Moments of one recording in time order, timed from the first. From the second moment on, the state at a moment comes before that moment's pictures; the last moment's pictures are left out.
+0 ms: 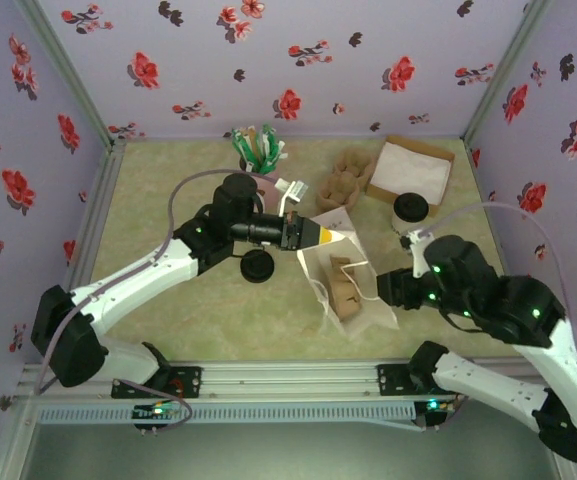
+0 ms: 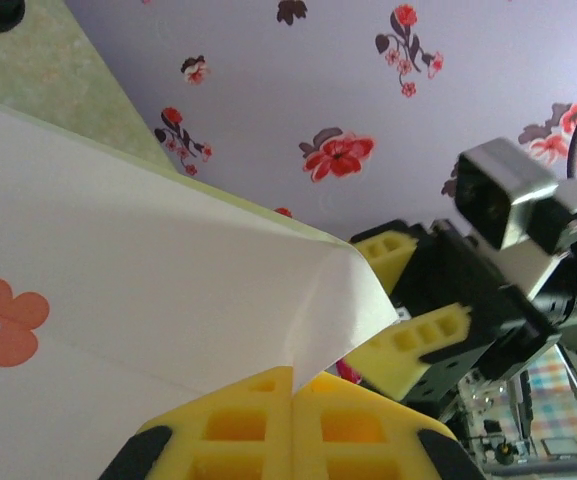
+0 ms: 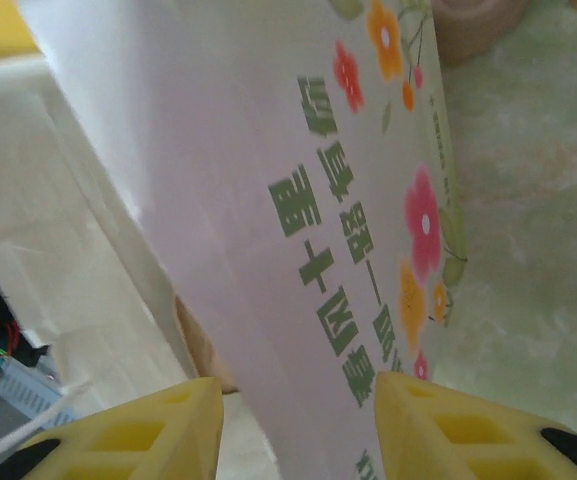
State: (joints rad) left arm -0.84 1.38 1.13 0.02 0.79 -0.93; right arm 0.85 0.74 1.26 -1.31 0.04 0.52
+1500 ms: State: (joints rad) left arm -0.89 1.30 0.97 0.15 0.54 -1.01; right arm 1.24 0.66 1.19 -1.30 0.47 0.80
